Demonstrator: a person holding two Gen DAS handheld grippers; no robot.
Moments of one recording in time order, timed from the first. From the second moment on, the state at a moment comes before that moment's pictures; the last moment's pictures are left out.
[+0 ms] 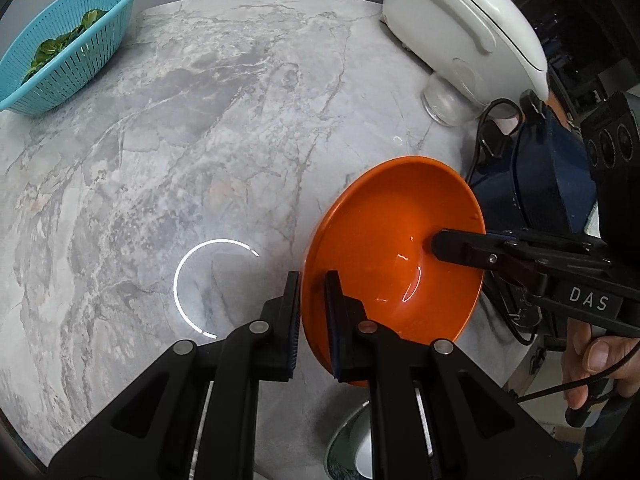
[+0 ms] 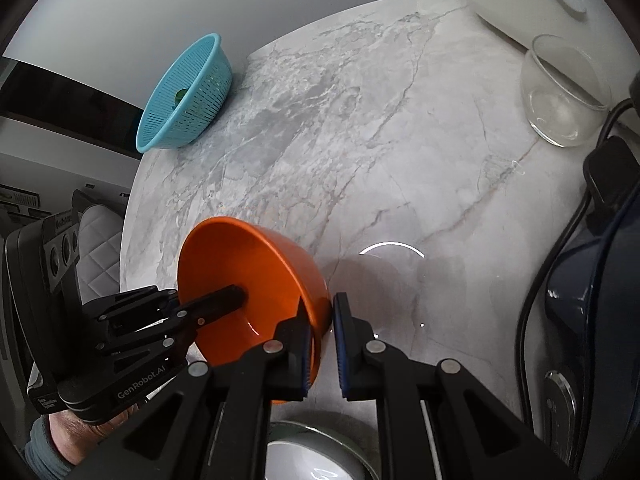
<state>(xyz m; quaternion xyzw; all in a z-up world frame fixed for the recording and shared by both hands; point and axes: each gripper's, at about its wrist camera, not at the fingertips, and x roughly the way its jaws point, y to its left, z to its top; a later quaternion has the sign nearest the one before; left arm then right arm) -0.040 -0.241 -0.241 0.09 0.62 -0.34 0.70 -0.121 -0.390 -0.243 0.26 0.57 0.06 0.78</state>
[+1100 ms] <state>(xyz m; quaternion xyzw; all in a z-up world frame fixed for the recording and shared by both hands) -0.218 -0.206 -0.264 0.15 0.67 -0.36 0.63 -0.298 -0.343 -0.267 0.29 0.63 0.01 0.72</state>
